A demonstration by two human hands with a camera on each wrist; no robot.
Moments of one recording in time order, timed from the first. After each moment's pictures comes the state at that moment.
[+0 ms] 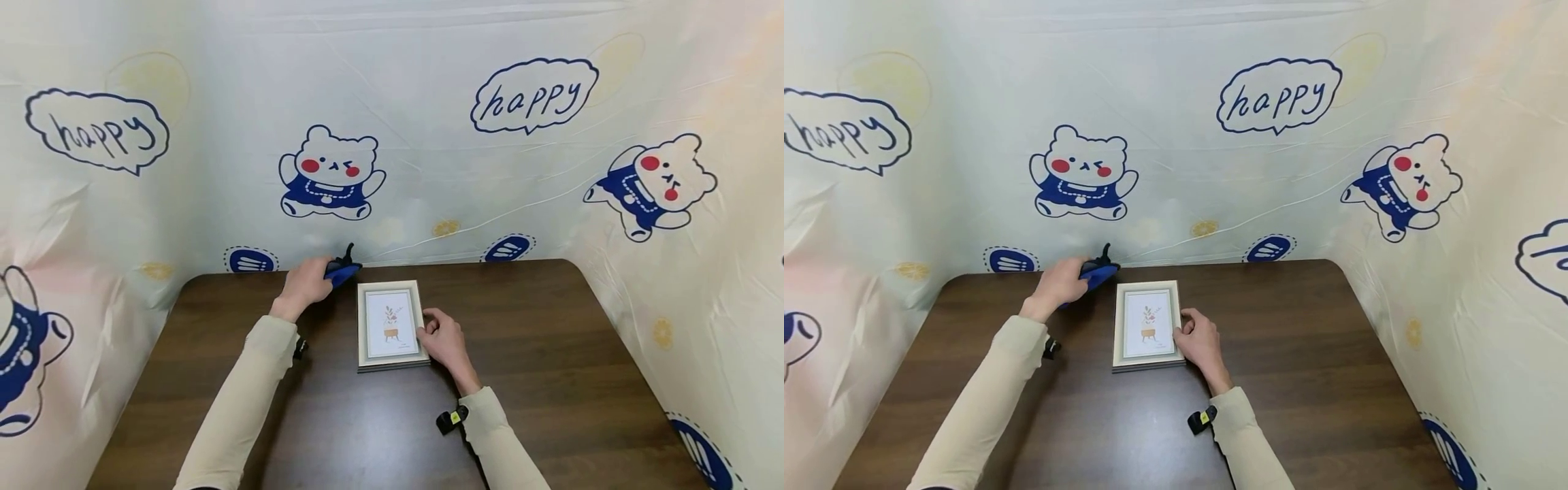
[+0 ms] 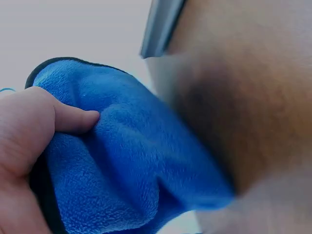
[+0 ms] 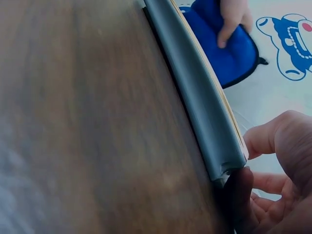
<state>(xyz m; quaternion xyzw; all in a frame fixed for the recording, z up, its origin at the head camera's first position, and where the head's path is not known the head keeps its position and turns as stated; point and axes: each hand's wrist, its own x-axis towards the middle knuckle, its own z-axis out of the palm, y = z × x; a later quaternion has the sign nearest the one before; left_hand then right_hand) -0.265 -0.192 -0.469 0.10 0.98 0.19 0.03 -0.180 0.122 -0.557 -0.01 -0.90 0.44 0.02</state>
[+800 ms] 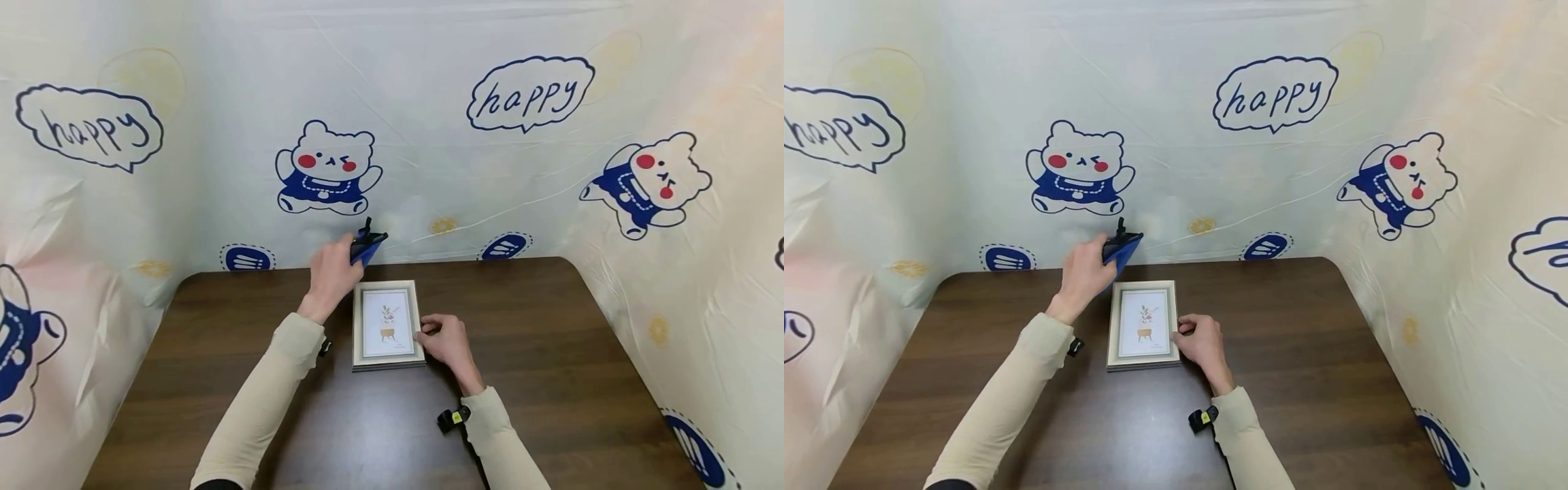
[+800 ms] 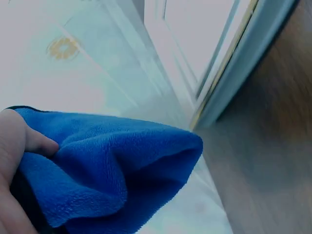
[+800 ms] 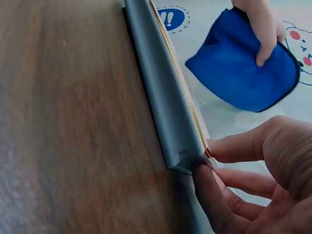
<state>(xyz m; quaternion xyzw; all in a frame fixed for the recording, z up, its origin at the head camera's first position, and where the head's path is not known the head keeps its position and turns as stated) -0.262 -0.124 -0.452 0.11 0.94 0.25 -0.21 -0.173 0.131 -0.540 0.00 -0.89 0.45 -0.01</state>
